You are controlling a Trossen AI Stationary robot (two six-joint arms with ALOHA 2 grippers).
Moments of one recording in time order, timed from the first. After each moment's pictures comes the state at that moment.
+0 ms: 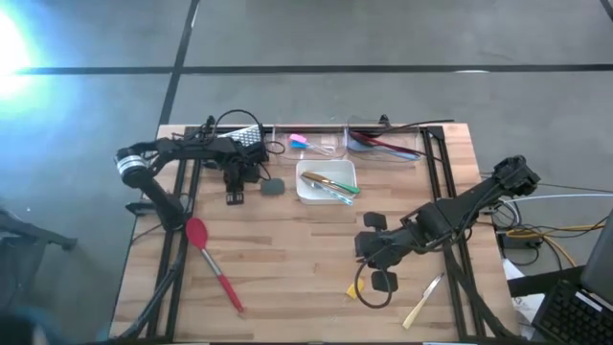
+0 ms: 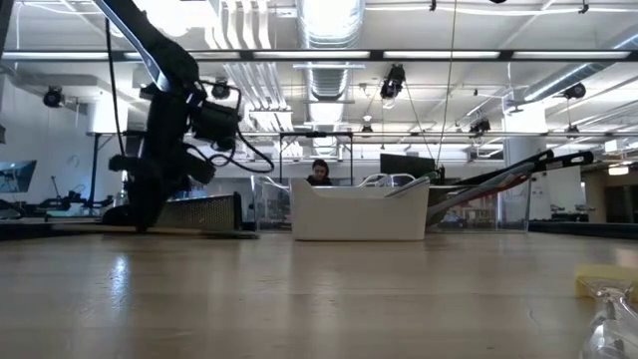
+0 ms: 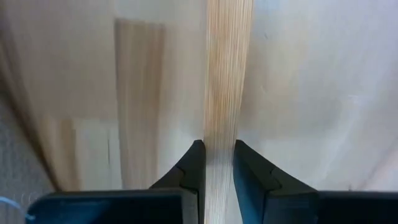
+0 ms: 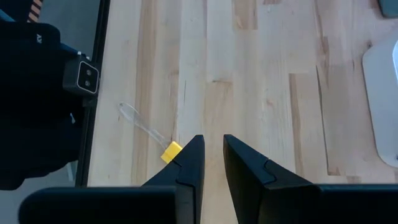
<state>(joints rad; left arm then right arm) 0.57 1.58 0.87 -0.90 -0.04 0.43 0.49 1.49 1.39 -0.89 0.13 0.49</state>
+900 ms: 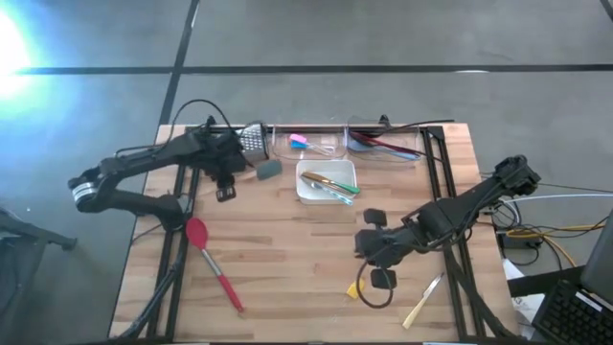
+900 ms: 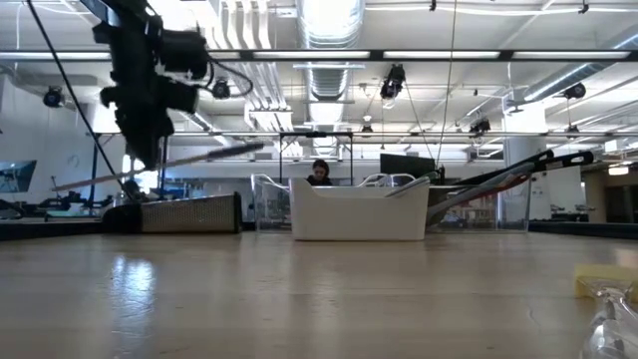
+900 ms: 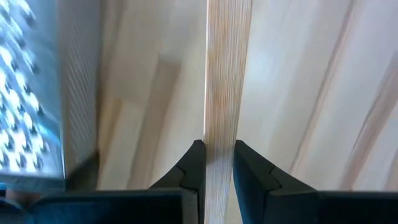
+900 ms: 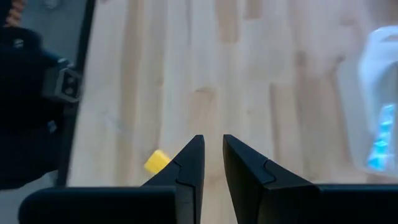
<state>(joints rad) 0.56 1.15 0.88 -1.03 0.04 0.28 0.49 1.48 1.39 -0.89 0.20 0.46</state>
